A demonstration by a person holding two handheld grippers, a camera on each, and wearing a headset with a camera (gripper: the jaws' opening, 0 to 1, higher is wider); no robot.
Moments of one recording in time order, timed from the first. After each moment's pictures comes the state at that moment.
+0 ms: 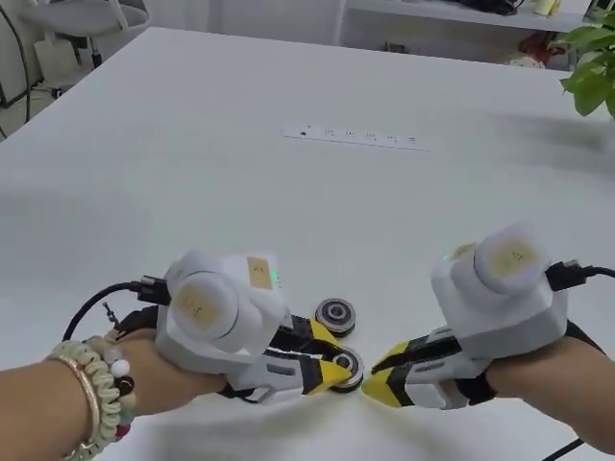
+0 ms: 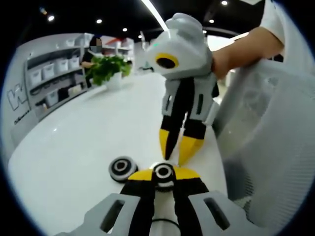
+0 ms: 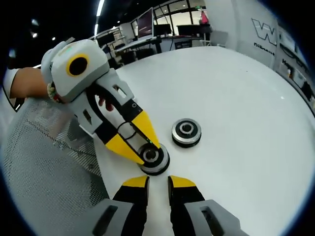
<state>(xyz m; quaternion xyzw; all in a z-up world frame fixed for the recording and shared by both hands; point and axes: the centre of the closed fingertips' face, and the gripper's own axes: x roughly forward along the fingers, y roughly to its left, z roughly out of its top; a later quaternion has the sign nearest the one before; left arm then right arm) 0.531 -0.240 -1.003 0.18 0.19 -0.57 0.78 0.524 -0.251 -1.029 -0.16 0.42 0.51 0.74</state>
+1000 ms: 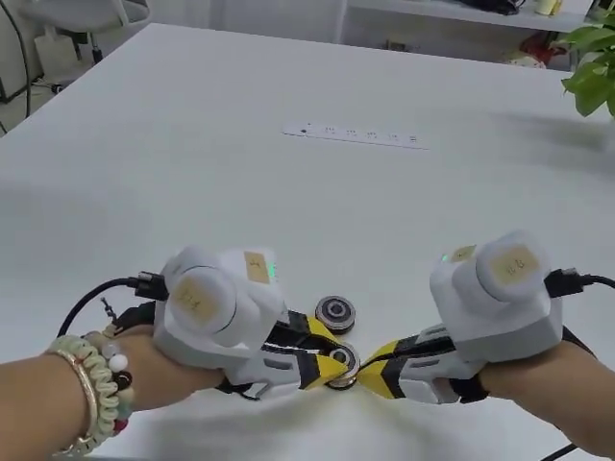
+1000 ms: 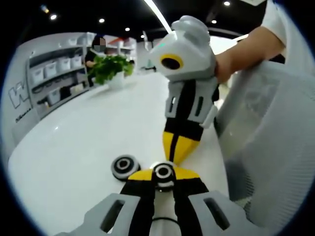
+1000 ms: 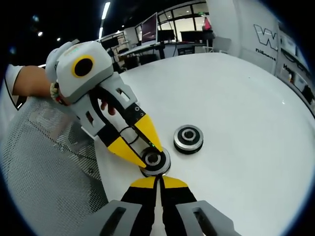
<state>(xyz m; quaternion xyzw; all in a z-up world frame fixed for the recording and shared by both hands) 0.534 -0.237 -1.003 0.18 0.19 -0.57 0.78 0.528 -0.245 -1.027 -0.15 0.40 0.52 0.74</state>
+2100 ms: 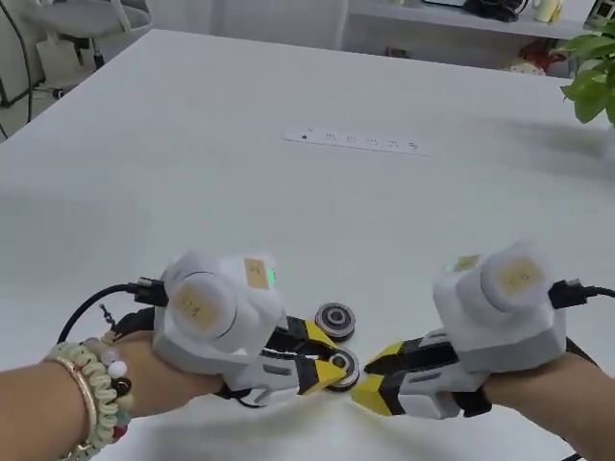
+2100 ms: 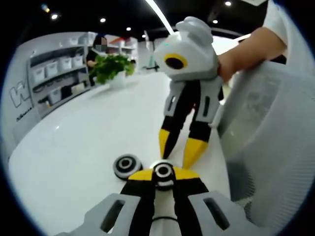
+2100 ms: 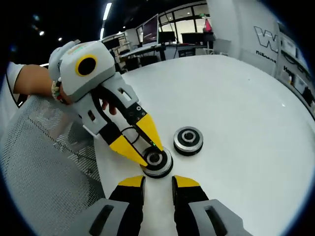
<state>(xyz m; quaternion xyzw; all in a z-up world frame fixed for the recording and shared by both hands) 0.535 -0.236 -1.003 0.18 0.20 -0.56 0.79 0.529 -0.244 -1.024 -0.15 0.38 0.52 0.75</state>
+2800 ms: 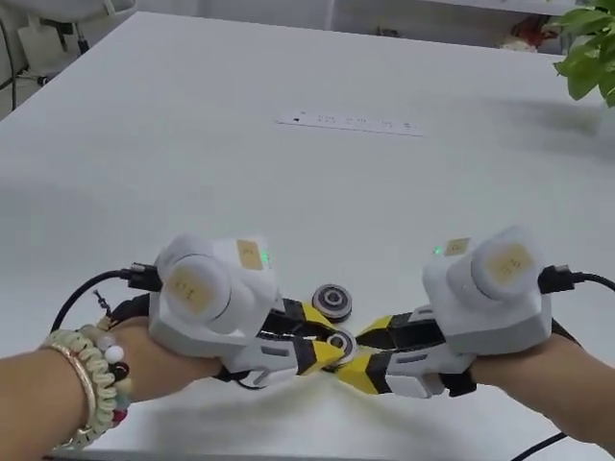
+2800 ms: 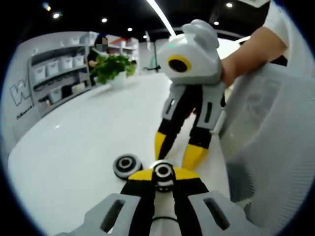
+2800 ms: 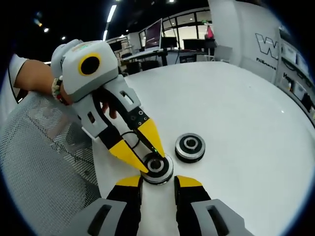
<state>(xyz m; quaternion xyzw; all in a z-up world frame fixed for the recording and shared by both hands) 0.536 -0.235 -1.003 0.17 0.20 -0.56 0.79 0.530 -0.233 -1.024 -0.15 0.35 0.53 0.75</state>
